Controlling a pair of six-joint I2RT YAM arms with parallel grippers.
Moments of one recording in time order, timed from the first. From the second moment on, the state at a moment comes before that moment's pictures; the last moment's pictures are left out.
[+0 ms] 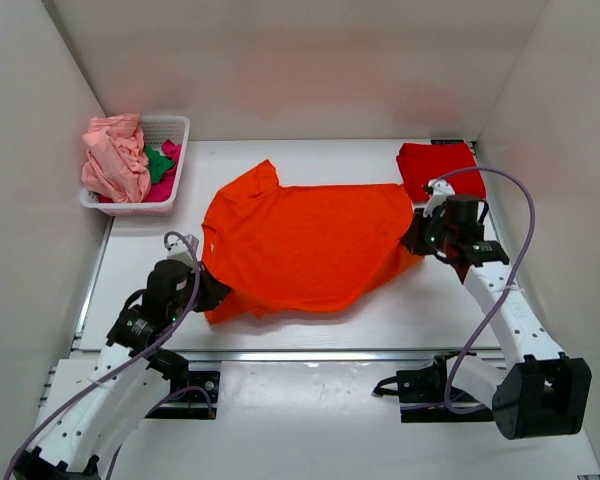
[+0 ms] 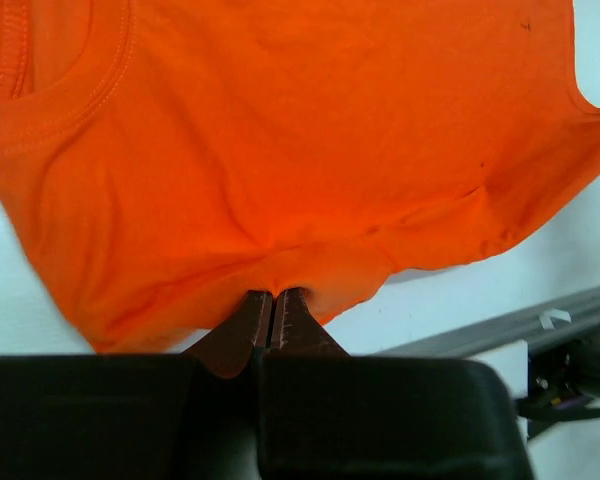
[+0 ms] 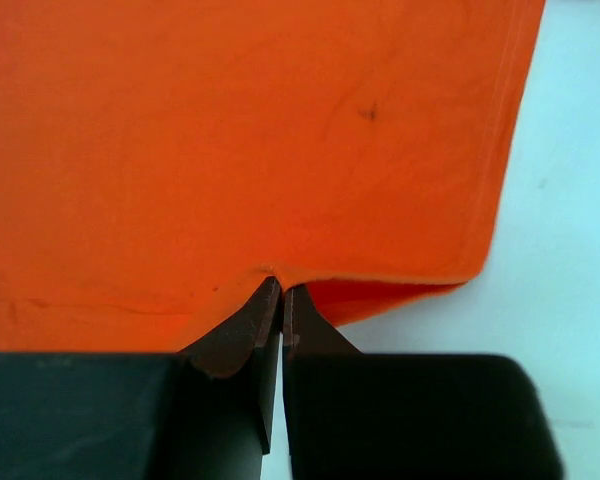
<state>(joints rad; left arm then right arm) -0.42 0.54 0.53 -0.59 0.05 -0.61 0.08 1.08 0.85 -0.43 -0.29 0.08</state>
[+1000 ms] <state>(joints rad) -0.21 1.56 2.18 -0.57 -0.17 -0.17 -0.04 1.60 1.94 -0.44 -0.33 0.10</state>
